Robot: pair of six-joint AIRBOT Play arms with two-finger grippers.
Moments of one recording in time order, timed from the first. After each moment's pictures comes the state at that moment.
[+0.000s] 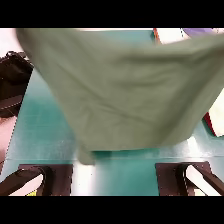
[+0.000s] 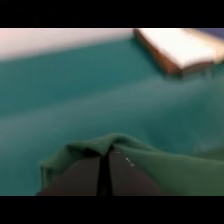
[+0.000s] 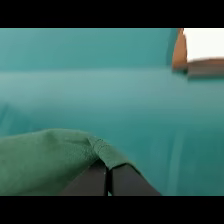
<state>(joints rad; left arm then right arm) -0.15 -1.06 1.85 1.20 -1.21 -1.44 -0.45 -0.97 1.68 -0.94 1.52 1.42</state>
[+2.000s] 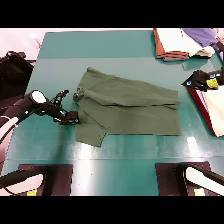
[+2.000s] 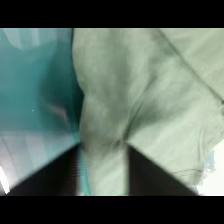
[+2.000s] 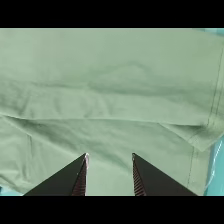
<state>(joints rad) -0.11 -1.26 0.80 1.03 -1.10 -1.40 -0.30 -1.14 1.28 -1.05 1.38 1.41</state>
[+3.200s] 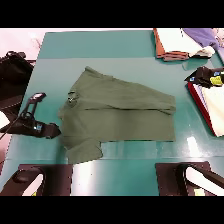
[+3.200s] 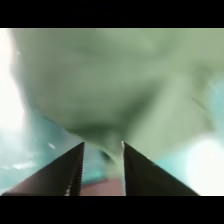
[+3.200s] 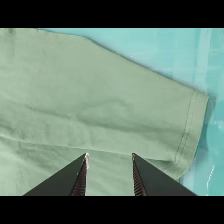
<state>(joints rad) -0.09 -0.66 0.72 1.30 -1.37 -1.59 -0.30 -1.10 1.27 -1.04 1.33 1.41</state>
